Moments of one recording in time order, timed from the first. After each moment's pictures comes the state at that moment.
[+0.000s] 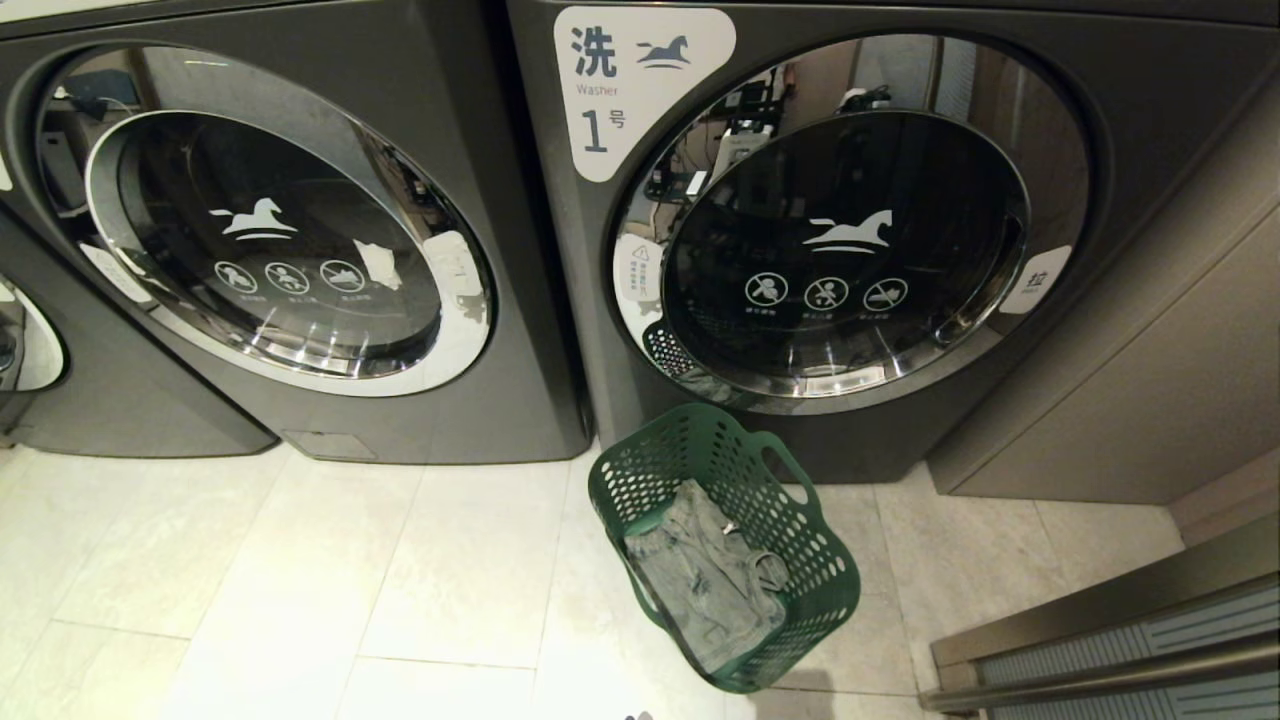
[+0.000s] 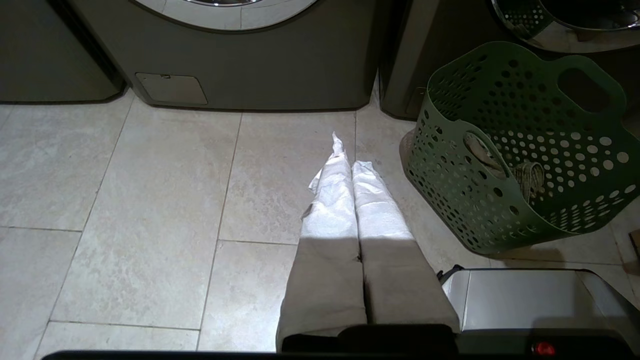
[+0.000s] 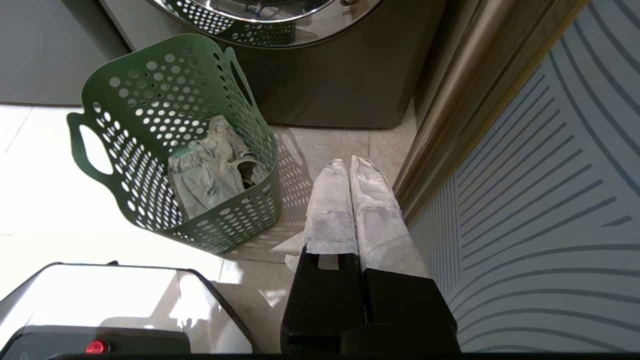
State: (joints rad) left arm -0.01 0.00 0.00 0.01 0.00 0.00; right arm 0.00 0.00 0.00 0.00 0.02 -0.01
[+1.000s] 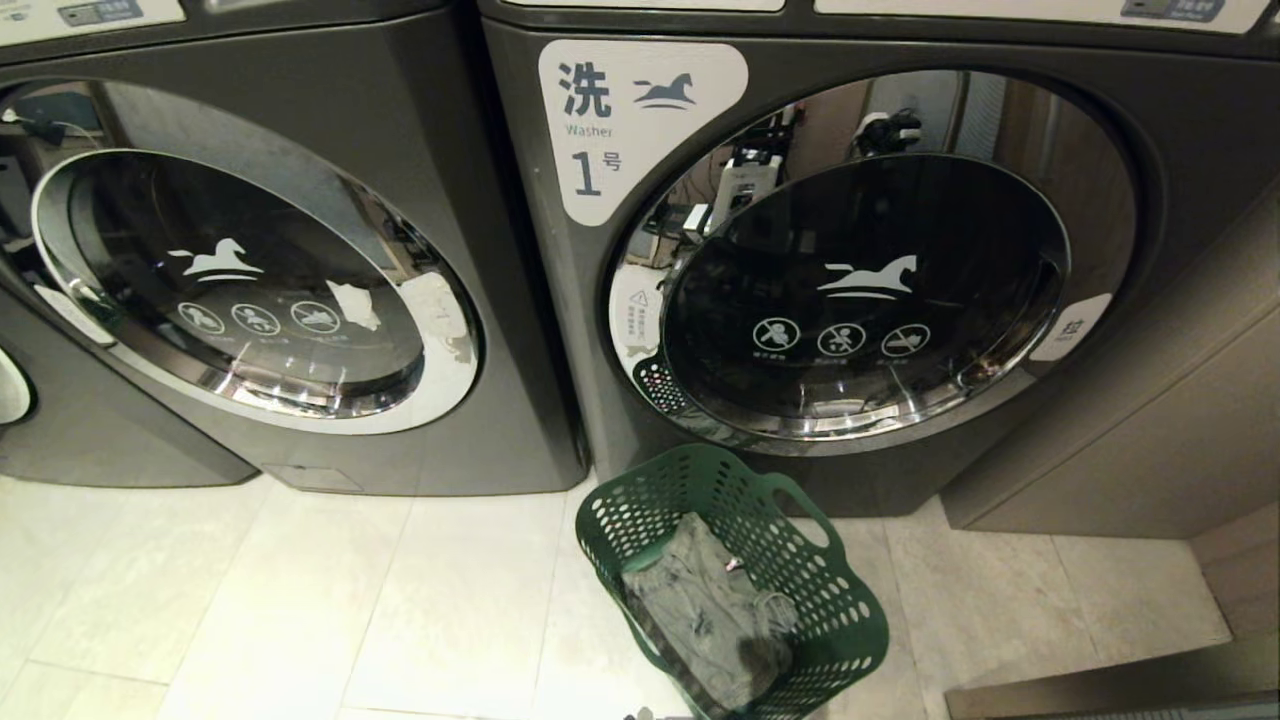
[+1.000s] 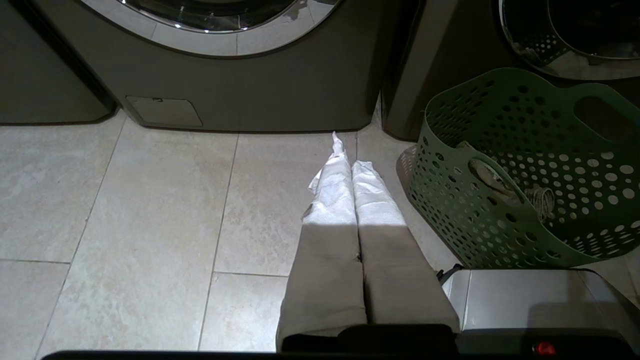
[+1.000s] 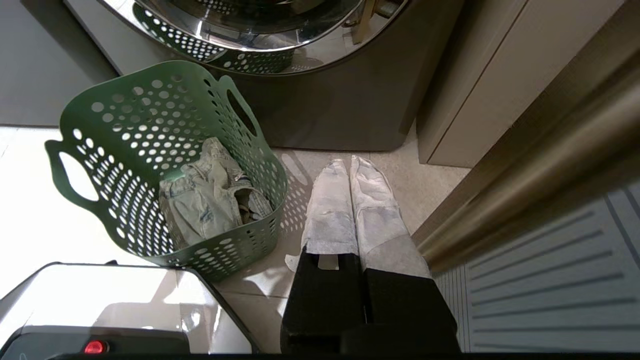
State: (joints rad) left arm -0.01 0.00 0.00 0.01 0.00 0.00; right arm 0.00 0.00 0.00 0.00 0.02 -0.01
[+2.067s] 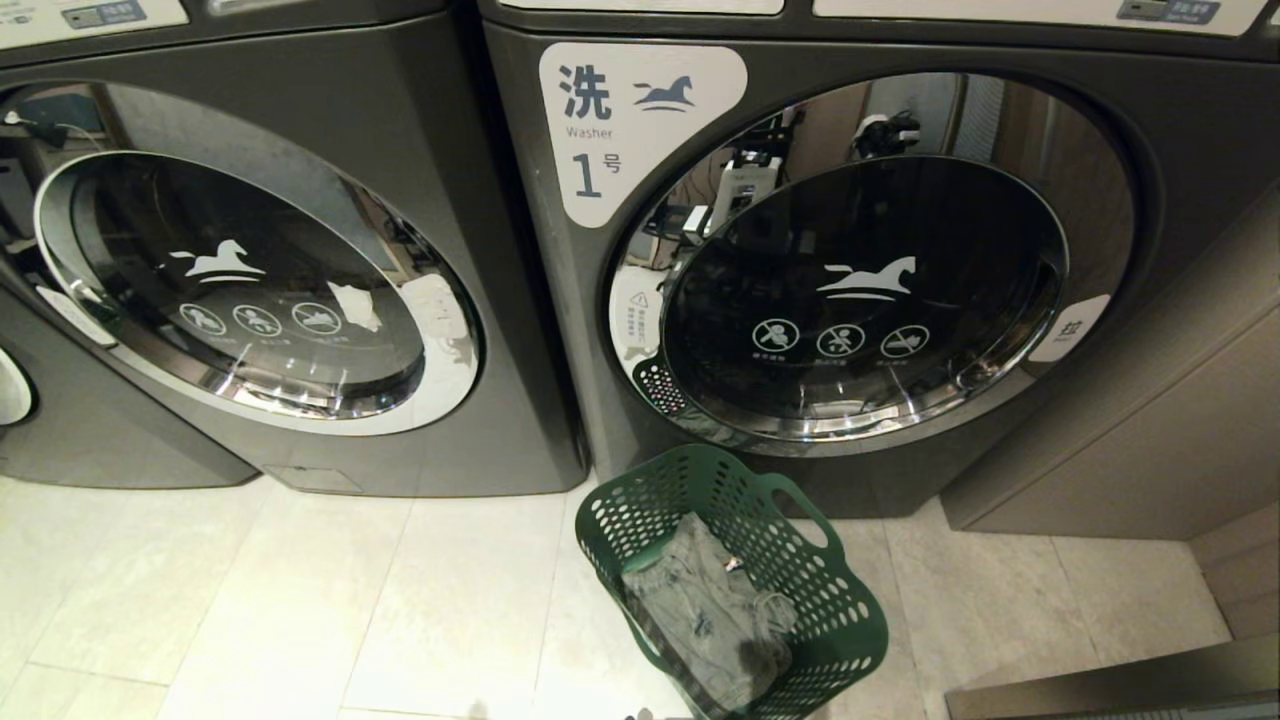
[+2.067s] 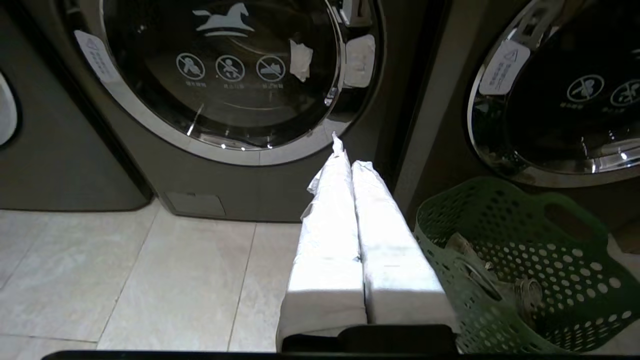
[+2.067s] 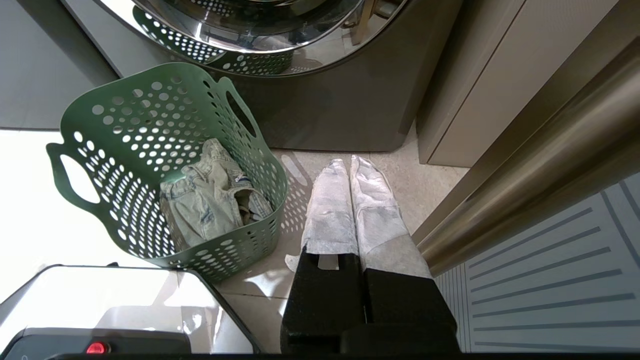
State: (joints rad) left arm -0.01 0.08 -0.45 0.18 0.04 0.02; right arm 0.00 0.00 0.00 0.00 0.02 -0.01
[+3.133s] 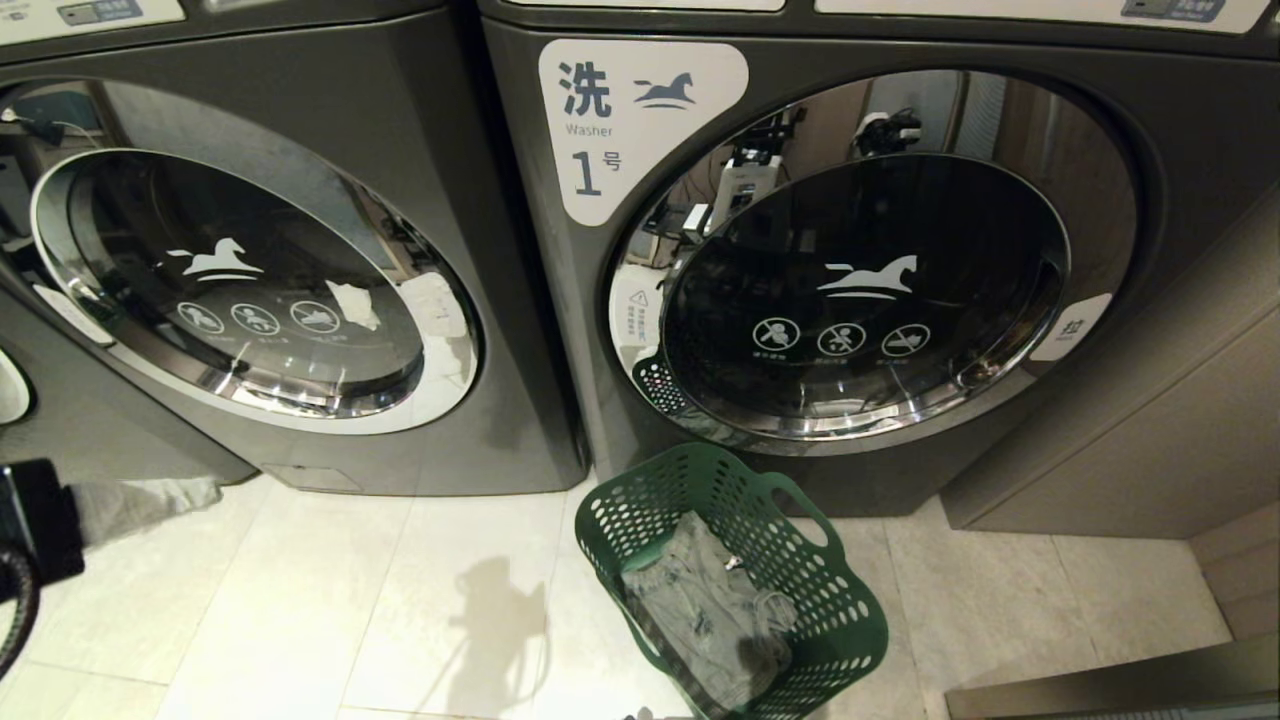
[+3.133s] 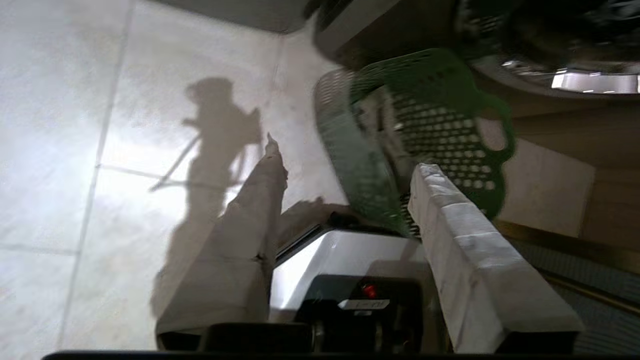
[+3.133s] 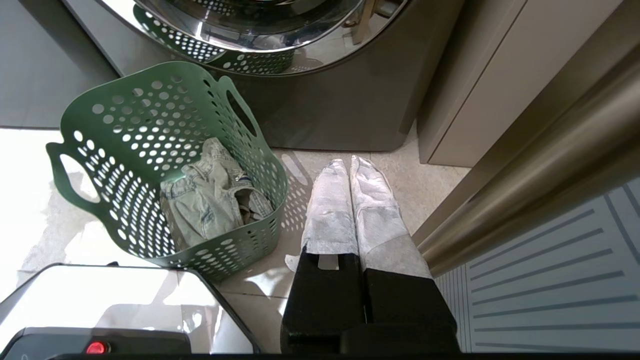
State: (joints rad) left arm -0.04 1.00 -0.82 0.29 -0.13 -0.31; right arm 0.00 0.00 0.00 0.00 0.02 -0.01
